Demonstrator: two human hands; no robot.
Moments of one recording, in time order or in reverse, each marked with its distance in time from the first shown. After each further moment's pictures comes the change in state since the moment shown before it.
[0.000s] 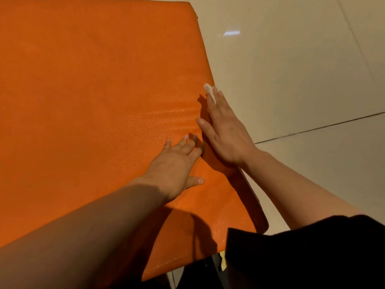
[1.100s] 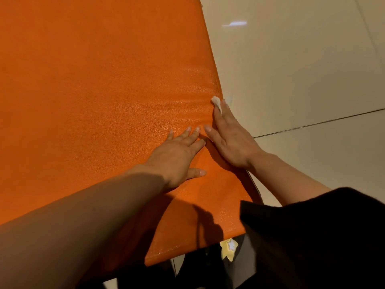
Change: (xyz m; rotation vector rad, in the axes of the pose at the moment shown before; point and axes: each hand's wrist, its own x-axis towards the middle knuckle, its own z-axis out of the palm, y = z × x) left_hand 0.000 0.000 -0.001 -0.028 -0.026 0.003; right_hand -0.022 0.016 0.010 0.050 -0.179 0.064
